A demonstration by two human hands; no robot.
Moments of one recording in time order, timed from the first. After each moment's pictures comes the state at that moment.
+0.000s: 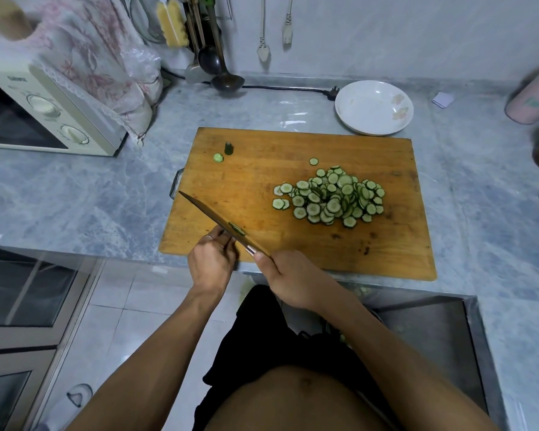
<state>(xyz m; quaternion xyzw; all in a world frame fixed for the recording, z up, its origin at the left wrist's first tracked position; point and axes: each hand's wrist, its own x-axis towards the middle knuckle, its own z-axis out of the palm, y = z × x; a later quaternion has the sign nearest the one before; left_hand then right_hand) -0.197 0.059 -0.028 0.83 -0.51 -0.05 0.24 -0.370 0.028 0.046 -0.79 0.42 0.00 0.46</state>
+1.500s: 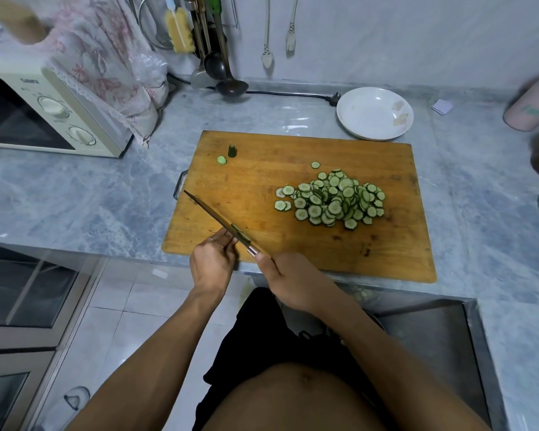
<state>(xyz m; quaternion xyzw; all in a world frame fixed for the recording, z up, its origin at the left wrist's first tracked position) -0.195 0.062 -0.032 0.83 -0.49 -0.08 0.25 -0.370 0.038 0.051 -0.78 0.42 -0.02 0.45</state>
